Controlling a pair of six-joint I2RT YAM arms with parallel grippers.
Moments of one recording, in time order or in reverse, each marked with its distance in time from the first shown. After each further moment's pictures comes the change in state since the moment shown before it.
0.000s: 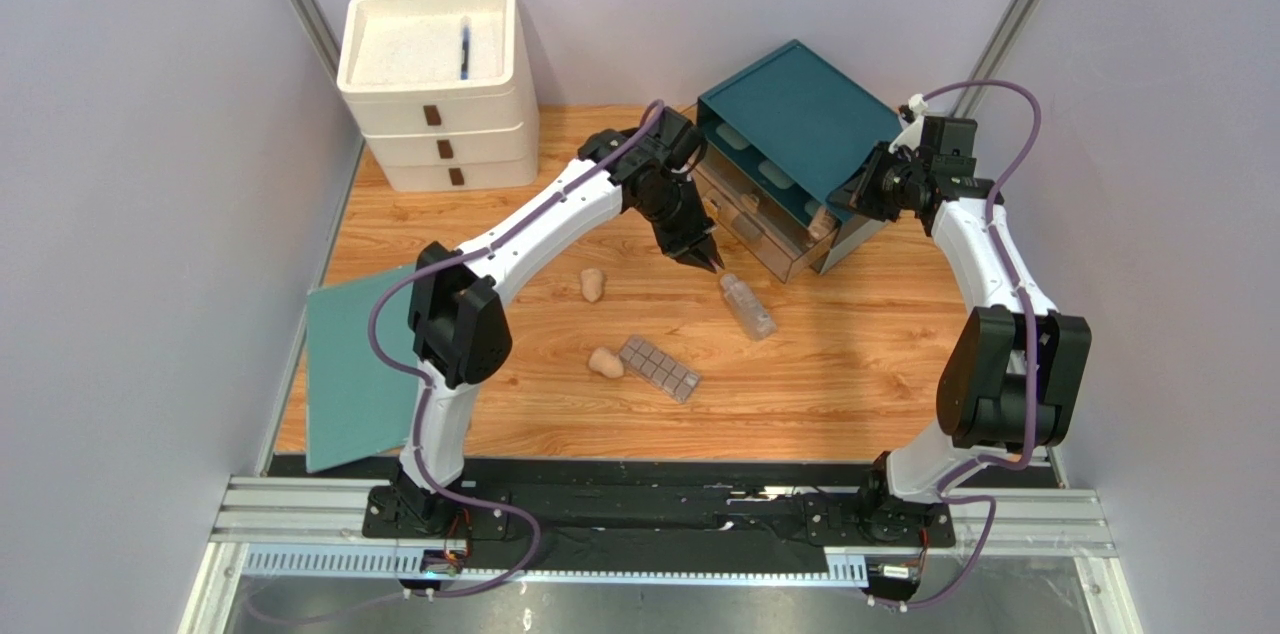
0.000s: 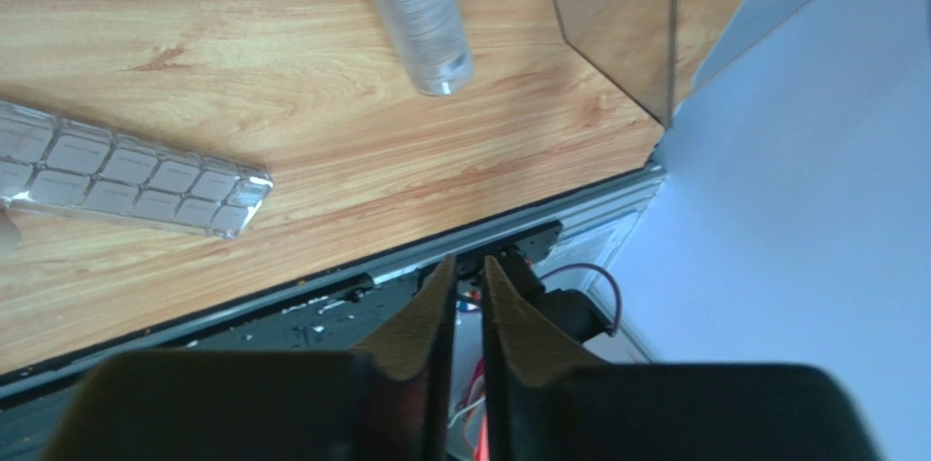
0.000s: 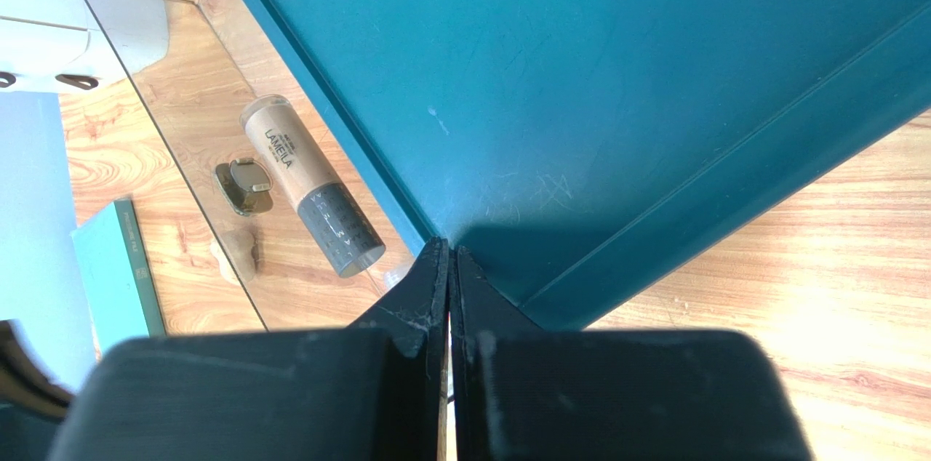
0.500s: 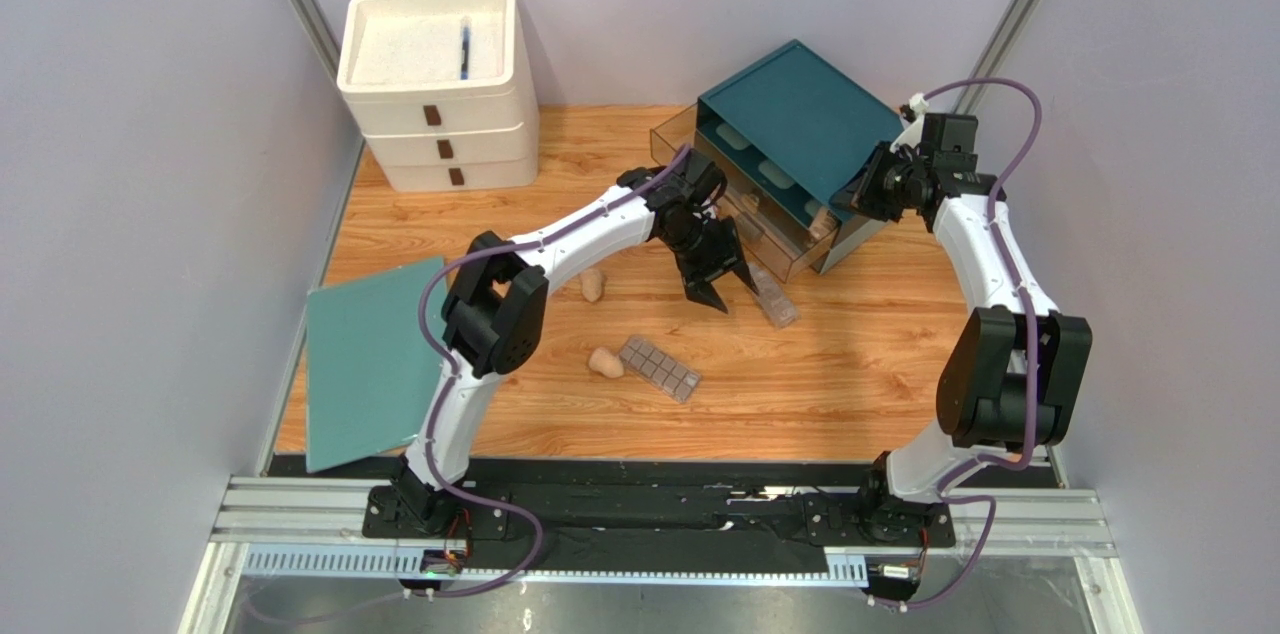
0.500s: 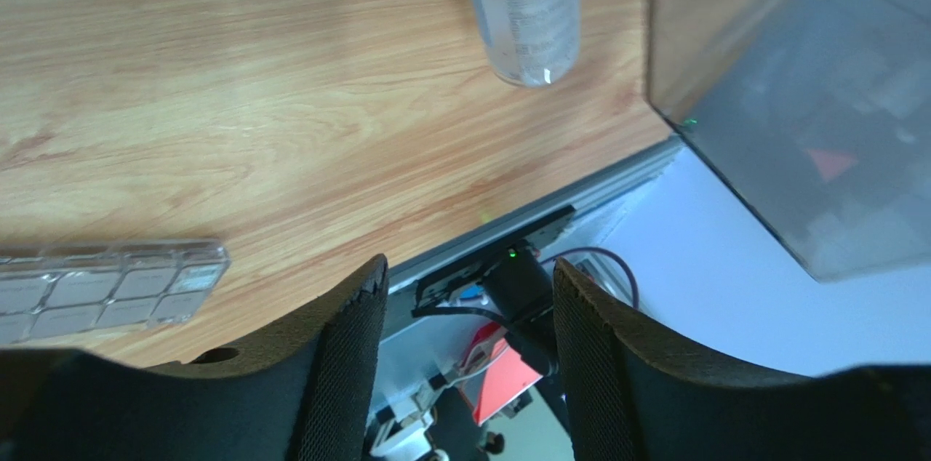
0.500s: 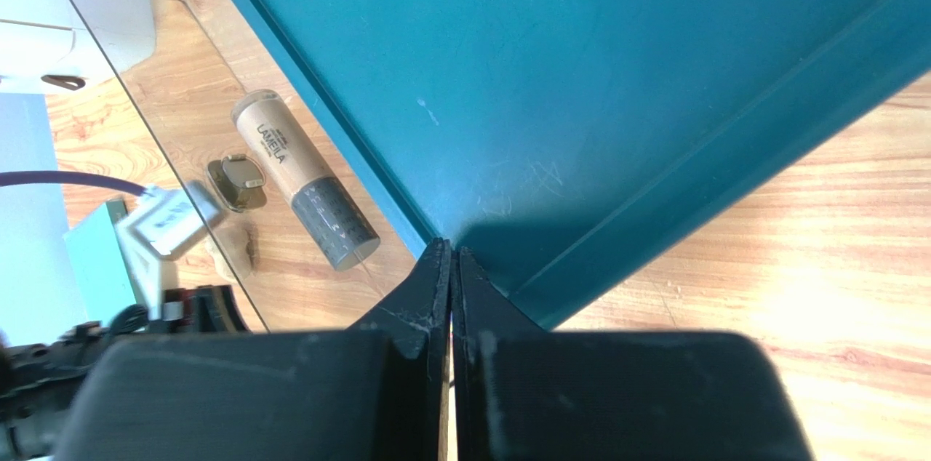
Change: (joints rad) left arm -0.025 0.163 -0.105 0.184 0.164 -0.015; right arm 0.000 0.000 0.027 -0.048 0.014 -0.003
